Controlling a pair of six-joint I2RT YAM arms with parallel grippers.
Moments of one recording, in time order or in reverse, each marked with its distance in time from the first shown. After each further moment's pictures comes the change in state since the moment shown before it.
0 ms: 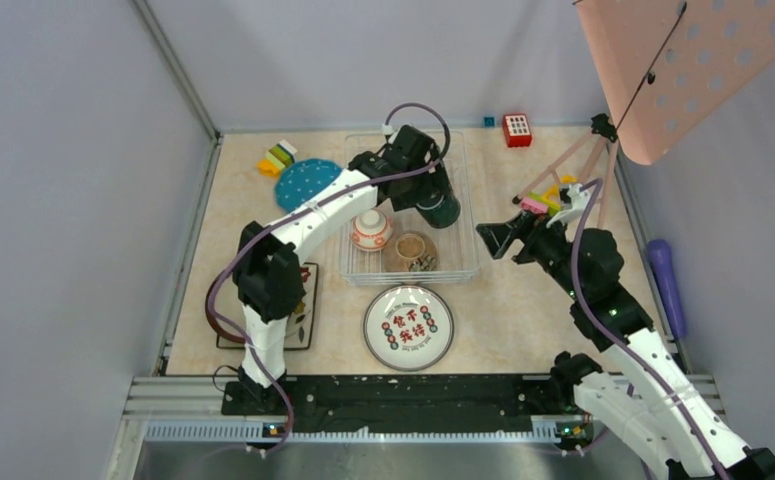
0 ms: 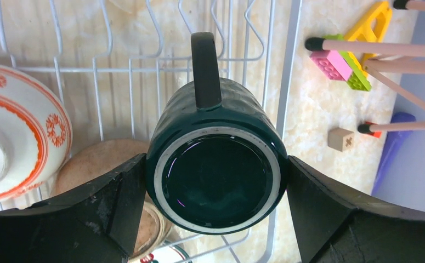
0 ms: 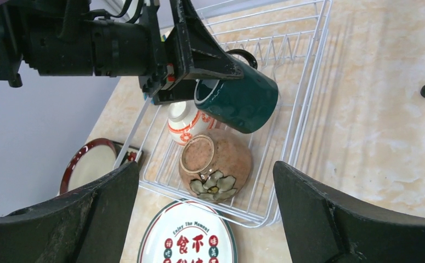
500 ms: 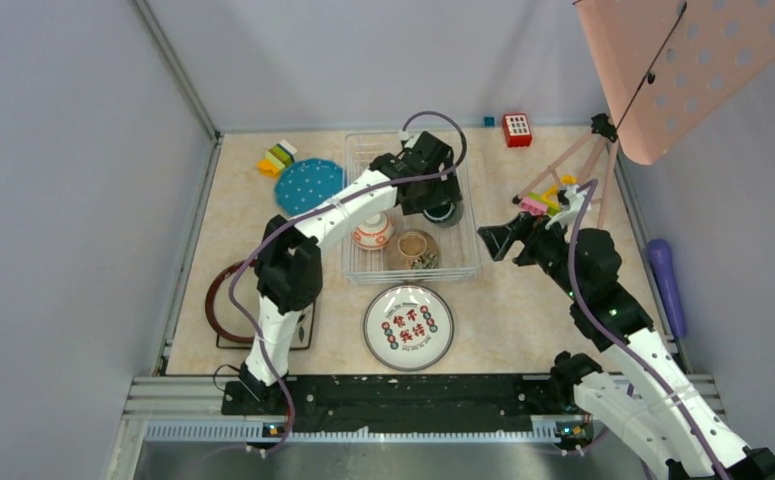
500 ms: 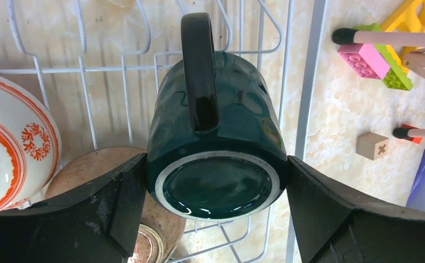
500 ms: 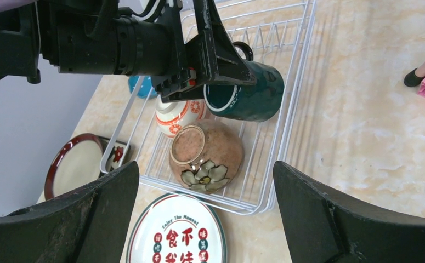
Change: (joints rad) left arm -0.032 0.159 0.142 -0.061 -0.067 0.030; right arm 0.000 0.000 0.000 -0.047 0.026 -0.026
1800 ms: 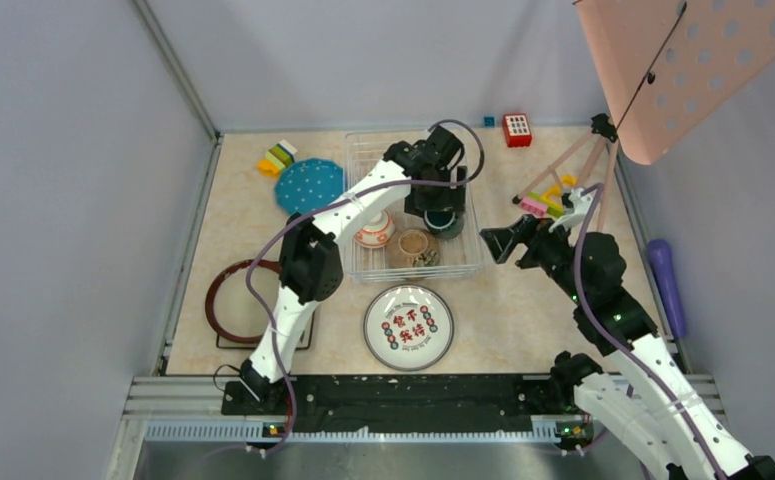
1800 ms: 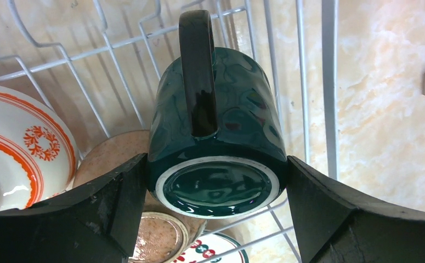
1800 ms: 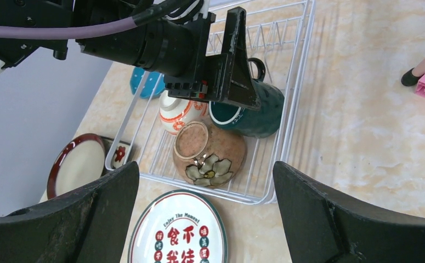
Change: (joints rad) left arm -0.010 0.185 0.318 -0.294 0.120 0.238; right arm 0.000 -0.035 0.000 -0.023 0.004 0.002
